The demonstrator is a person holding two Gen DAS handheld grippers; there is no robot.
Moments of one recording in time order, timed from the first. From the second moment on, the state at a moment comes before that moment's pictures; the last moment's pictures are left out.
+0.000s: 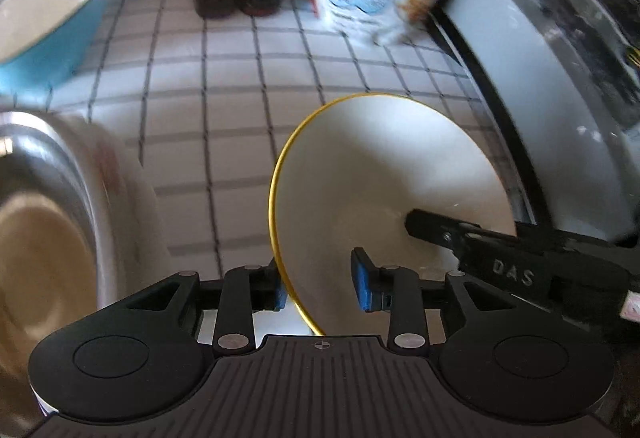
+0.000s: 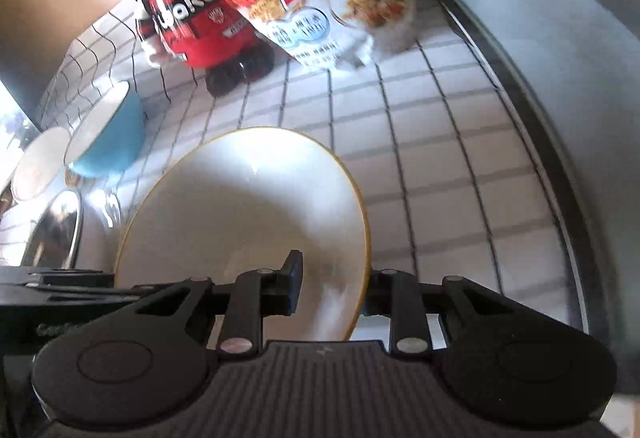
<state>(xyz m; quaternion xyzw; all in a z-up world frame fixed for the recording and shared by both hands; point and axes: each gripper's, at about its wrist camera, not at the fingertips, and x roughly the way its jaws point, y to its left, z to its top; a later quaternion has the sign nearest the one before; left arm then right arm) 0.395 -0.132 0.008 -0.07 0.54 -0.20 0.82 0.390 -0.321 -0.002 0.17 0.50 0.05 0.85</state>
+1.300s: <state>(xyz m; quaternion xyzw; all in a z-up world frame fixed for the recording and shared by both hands) 0.379 -0.050 0.104 -0.07 0.47 -0.26 0.84 0.357 -0.287 0.119 0.04 0.34 0.03 0.94</state>
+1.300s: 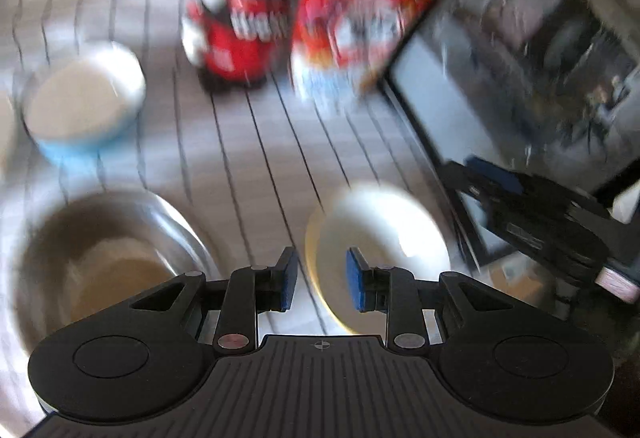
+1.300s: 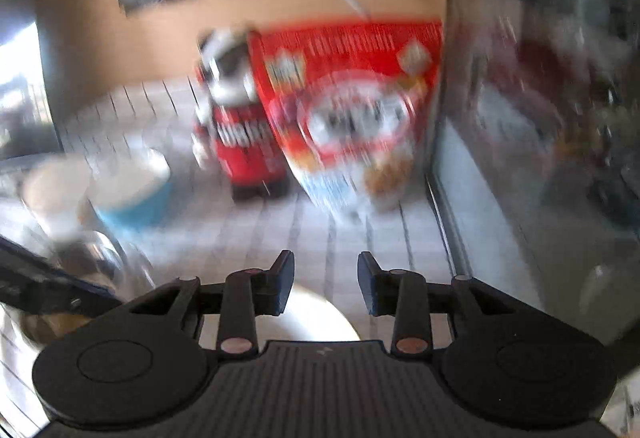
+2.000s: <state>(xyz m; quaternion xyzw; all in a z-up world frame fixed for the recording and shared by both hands) 0.614 0.116 0.094 -0.01 0.52 -0.15 0.84 0.559 -0.145 0.140 0.16 0.44 0.14 0.87</state>
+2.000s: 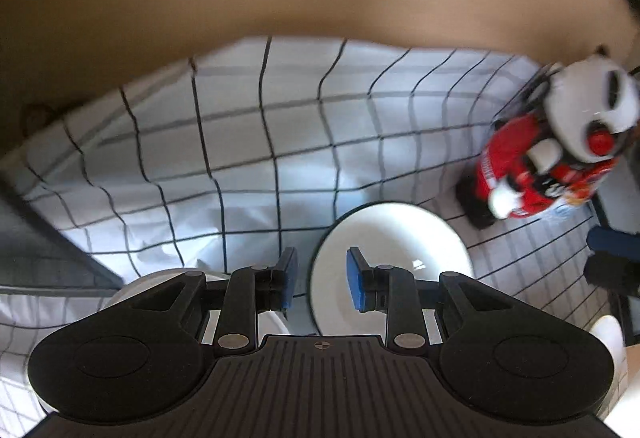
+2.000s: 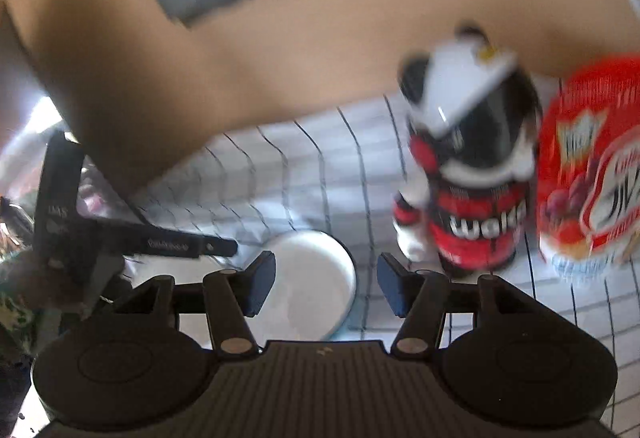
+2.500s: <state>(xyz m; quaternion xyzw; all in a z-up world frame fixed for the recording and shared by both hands) 0.644 0.111 0.024 -0.03 0.59 -0.19 0.79 0.601 -0.114 0.037 0.19 0.53 0.12 0.82</state>
